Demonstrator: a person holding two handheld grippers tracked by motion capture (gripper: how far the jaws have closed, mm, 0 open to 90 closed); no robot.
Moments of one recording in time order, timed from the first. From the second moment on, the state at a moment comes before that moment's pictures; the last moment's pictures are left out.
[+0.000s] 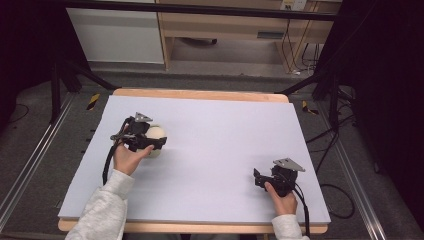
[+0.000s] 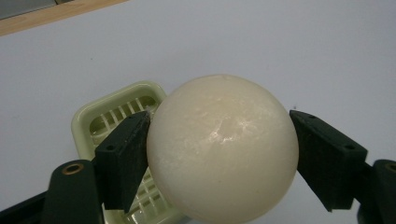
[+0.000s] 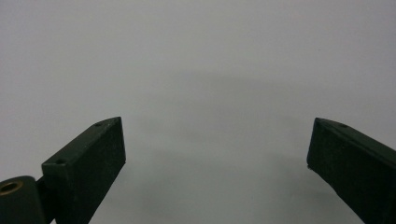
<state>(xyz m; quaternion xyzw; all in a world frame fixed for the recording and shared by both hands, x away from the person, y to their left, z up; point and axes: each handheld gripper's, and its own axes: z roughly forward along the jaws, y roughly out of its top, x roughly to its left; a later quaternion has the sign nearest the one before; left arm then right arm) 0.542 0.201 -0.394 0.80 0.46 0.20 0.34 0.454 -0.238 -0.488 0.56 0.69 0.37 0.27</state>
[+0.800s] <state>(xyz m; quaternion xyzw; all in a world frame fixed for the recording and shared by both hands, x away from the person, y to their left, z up) 0.562 0.223 -0.405 0.78 0.49 0.20 0.32 0.453 -0.238 -0.488 0.56 0.69 0.37 0.27</state>
